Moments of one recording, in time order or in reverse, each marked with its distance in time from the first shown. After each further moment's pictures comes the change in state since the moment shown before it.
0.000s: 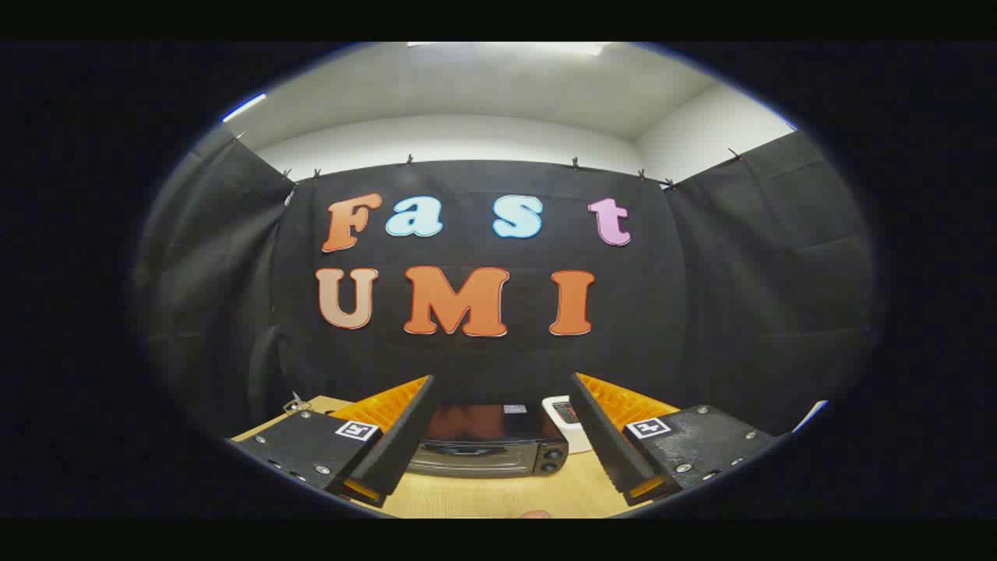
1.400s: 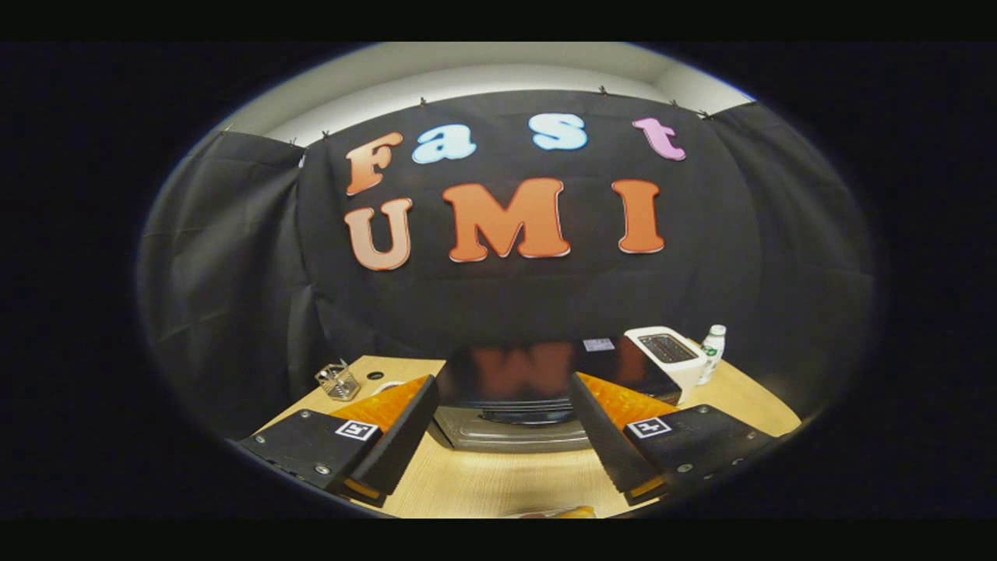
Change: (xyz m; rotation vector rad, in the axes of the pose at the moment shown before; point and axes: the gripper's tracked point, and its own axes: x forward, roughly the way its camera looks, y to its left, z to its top) arm 0.085 0.078 -0.167 0.068 0.326 0.166
